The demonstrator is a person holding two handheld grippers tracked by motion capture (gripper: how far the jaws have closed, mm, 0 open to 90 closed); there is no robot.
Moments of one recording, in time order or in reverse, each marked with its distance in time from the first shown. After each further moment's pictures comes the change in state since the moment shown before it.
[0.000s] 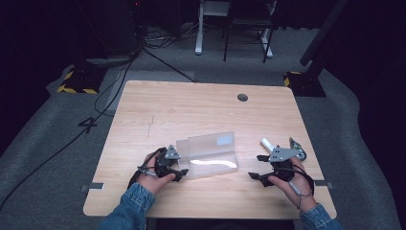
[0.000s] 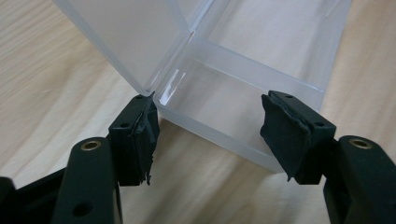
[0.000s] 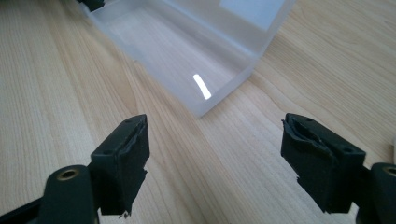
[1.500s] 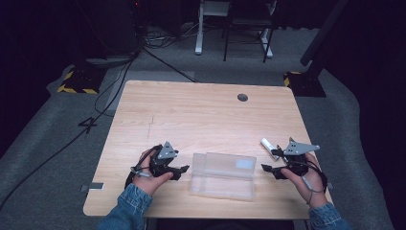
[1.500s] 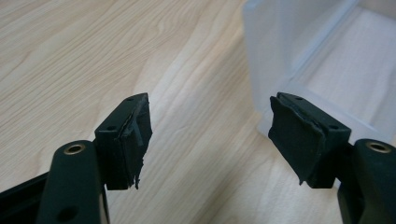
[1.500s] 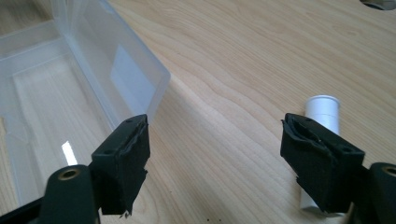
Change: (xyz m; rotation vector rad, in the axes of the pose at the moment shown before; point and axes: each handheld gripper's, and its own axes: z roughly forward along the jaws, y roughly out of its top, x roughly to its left) left arm 0.004 0.004 -0.030 -0.146 0.063 -0.011; right arm -0.030 -0.012 -0.029 -0.029 -0.101 0.088
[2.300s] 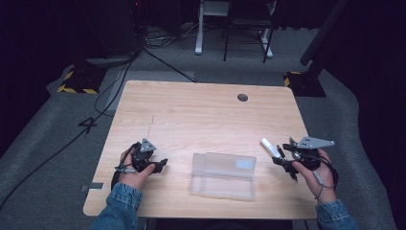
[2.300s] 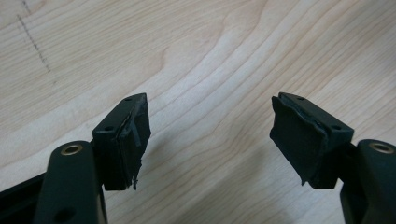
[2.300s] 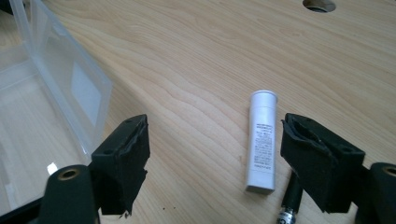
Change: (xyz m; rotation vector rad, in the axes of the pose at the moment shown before) left arm 0.047 -0.042 -0.010 0.087 0.173 -0.200; right arm -0.029 -0.004 -0.021 -0.039 -0.061 0.079
